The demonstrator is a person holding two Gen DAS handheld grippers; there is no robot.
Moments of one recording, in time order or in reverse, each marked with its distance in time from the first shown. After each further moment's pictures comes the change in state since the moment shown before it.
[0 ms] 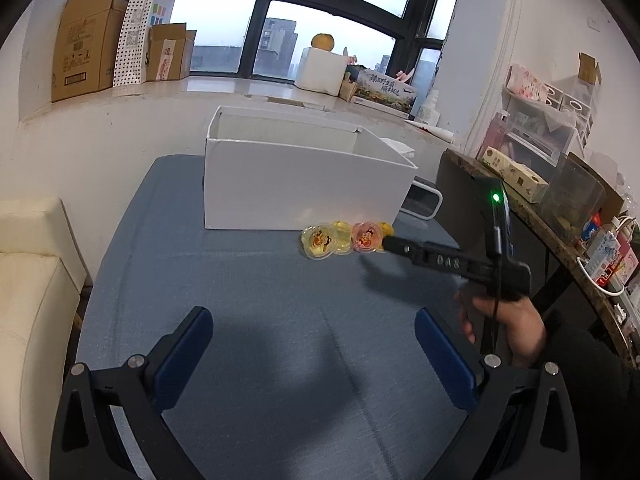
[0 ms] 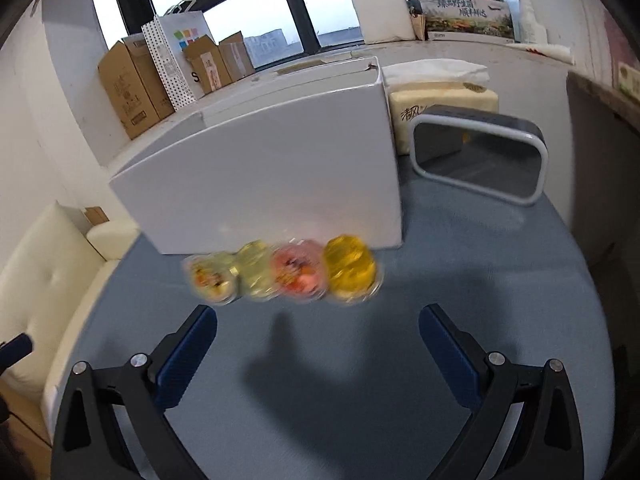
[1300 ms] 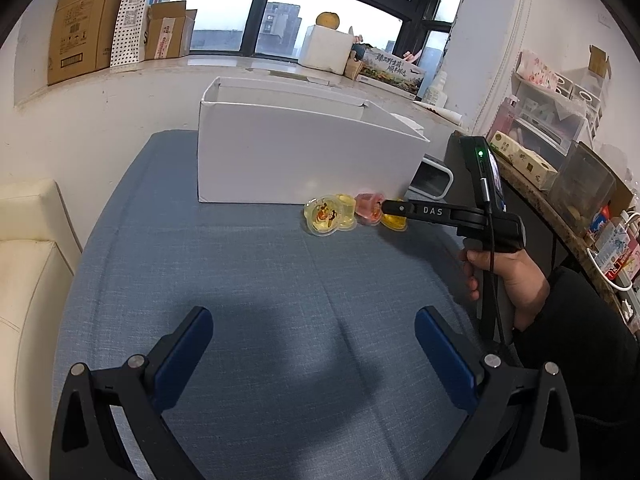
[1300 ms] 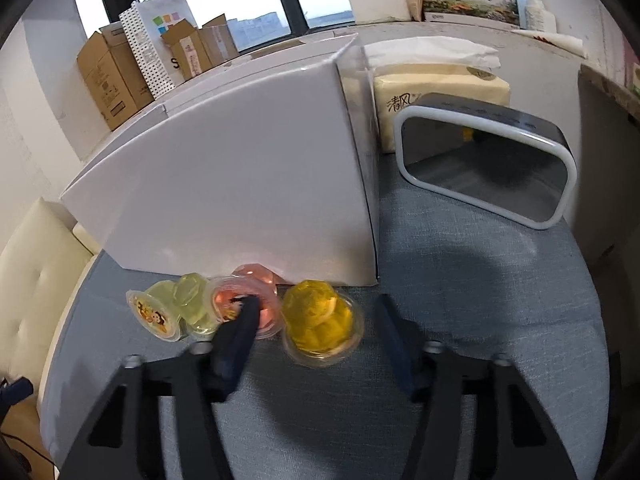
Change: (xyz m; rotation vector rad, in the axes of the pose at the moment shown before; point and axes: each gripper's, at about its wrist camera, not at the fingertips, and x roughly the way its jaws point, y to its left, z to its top) left arm 0.029 0.003 -0.010 -0.012 0.066 0.002; right arm 0.042 -0.034 0.034 -0.002 0.075 -0.016
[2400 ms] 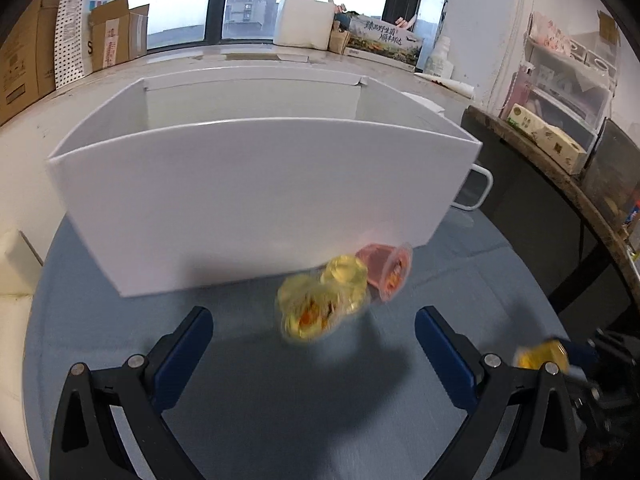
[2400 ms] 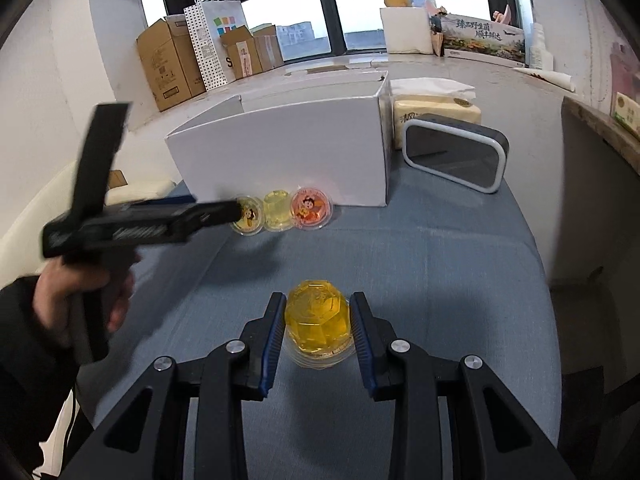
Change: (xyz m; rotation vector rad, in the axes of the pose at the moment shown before) left arm 0.135 -0.019 0.082 0.108 0.072 0.022; right arm -0.117 0.029 -0.089 -0.123 -0.057 0.028
